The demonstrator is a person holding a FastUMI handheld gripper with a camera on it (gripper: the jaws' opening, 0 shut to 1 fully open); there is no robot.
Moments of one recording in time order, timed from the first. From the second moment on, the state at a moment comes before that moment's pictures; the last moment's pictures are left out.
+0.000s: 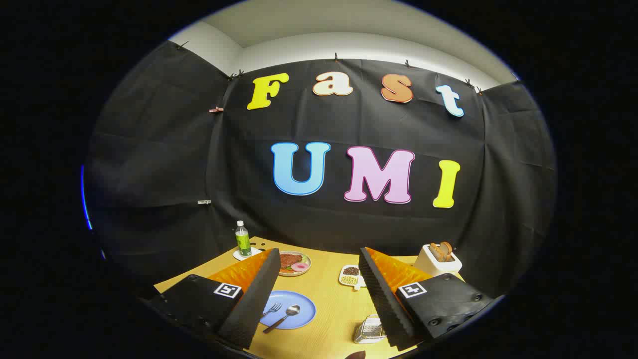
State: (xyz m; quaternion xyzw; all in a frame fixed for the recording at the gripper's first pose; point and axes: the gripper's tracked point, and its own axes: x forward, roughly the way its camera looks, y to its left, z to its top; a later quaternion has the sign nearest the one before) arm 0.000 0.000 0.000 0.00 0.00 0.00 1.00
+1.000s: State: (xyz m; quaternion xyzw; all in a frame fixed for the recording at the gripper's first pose) arm -0.004 0.010 -0.005 -0.01 0.02 0.00 1.00
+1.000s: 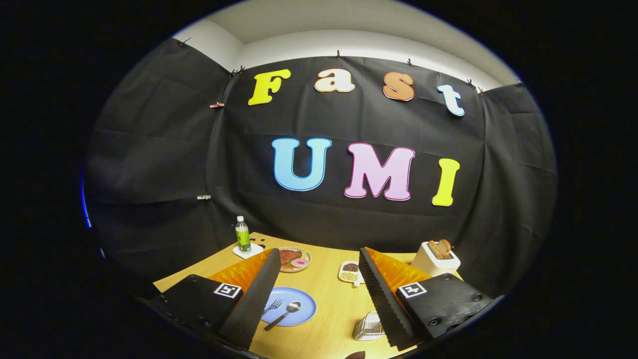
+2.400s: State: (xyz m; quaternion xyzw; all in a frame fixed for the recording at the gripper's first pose) arm 0.066 0.100 -0.279 0.03 0.41 0.09 0.91
